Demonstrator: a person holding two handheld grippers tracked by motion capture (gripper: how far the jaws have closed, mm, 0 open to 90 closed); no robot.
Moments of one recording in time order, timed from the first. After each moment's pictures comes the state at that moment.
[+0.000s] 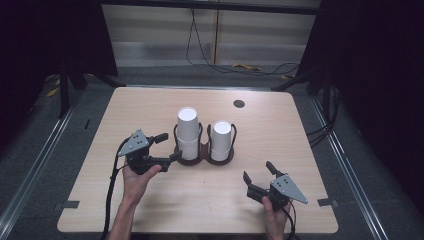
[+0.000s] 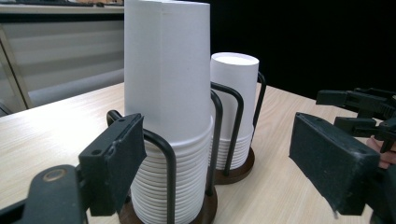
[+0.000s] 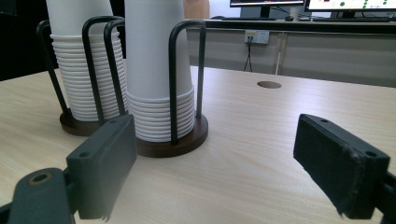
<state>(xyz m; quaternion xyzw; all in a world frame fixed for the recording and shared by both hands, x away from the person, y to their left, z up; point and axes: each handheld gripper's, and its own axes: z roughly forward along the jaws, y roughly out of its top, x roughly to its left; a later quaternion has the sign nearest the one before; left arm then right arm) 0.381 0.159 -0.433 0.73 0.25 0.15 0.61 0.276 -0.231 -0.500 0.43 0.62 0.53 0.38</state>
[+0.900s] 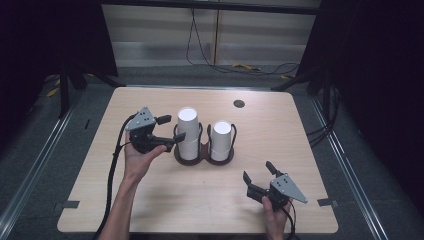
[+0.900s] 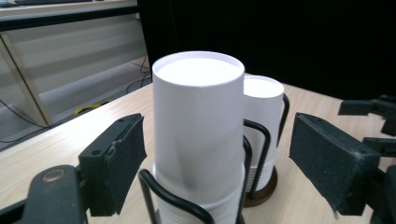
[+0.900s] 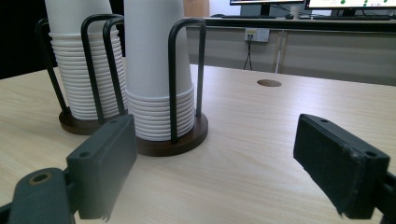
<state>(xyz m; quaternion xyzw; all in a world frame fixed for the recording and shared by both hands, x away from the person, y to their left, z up) 0.418 0.147 -0.389 0.76 0.23 0.16 0.58 0.277 -0.231 -0.500 0.44 0.63 0.53 0.38</state>
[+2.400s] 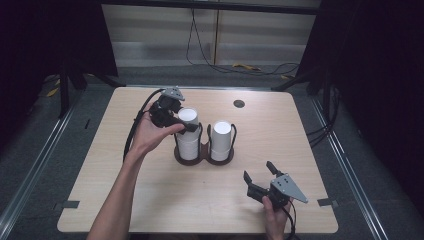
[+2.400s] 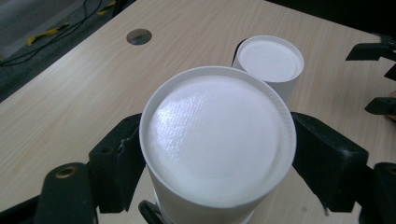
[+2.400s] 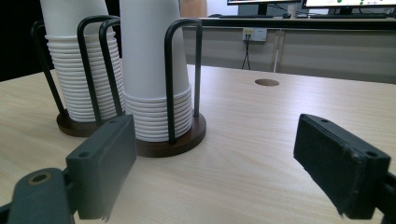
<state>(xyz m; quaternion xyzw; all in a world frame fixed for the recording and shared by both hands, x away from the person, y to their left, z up) 0.475 0.095 -0.350 0.89 0.20 0.07 0.41 0.277 -0.231 -0.500 0.44 0.62 0.53 0.38</state>
